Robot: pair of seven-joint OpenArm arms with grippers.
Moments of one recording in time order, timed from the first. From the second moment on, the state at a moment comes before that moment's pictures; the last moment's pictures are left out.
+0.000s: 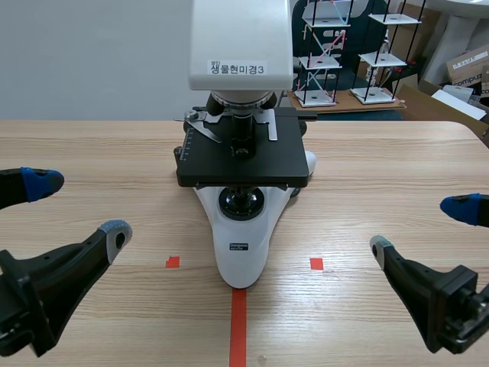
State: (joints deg) left arm 47.9 -32.4 -8.5 120.1 -21.8 -26.4 -9.6; right arm -47.7 30.6 12.3 114.3 17.1 24.1 7.2
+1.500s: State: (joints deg) left arm 47.8 -32.4 -8.5 120.1 -21.8 -26.3 -9.6; right arm -46.0 30.6 12.3 114.3 17.1 23.8 10.2
